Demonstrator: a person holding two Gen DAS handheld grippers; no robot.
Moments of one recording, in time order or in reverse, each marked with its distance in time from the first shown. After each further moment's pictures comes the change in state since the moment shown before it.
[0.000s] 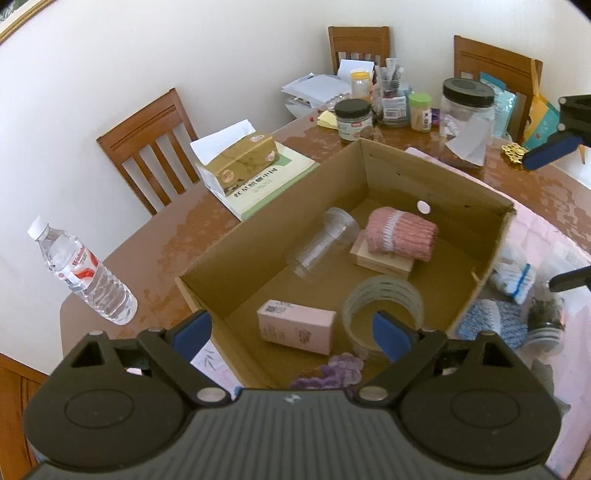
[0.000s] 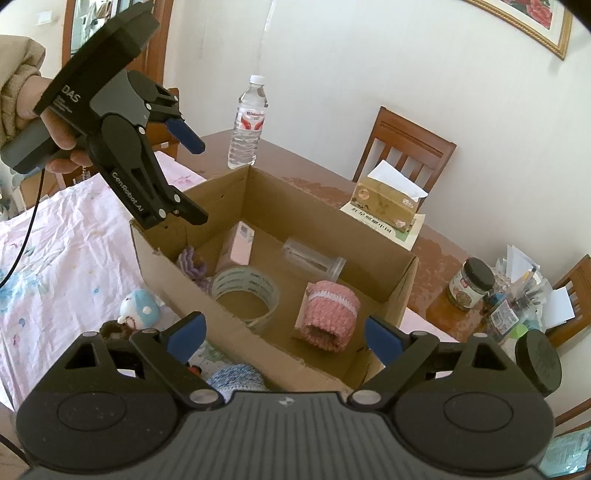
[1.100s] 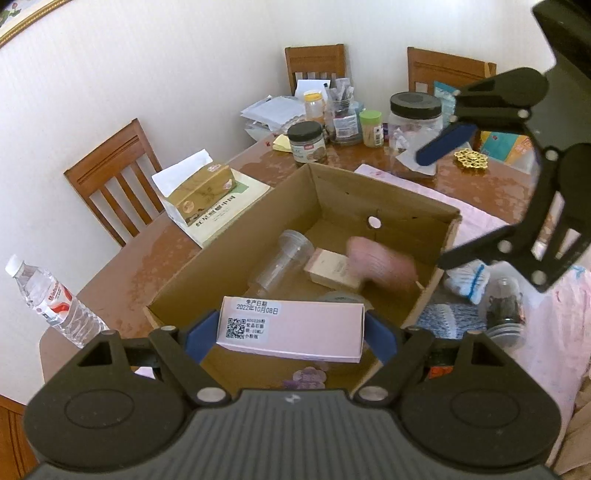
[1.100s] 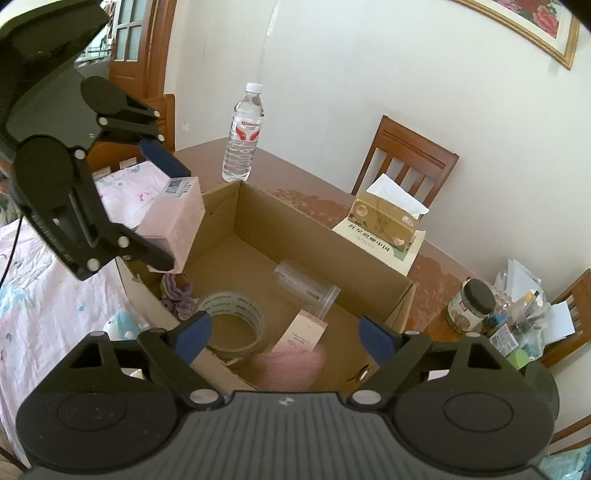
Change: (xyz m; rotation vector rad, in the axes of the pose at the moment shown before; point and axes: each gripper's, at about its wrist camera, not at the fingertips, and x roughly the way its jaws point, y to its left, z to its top) left arm -0.015 -0.014 0.004 0.081 -0.072 -0.096; right arm 0.022 -0.013 0.023 -0.015 -0.016 0.006
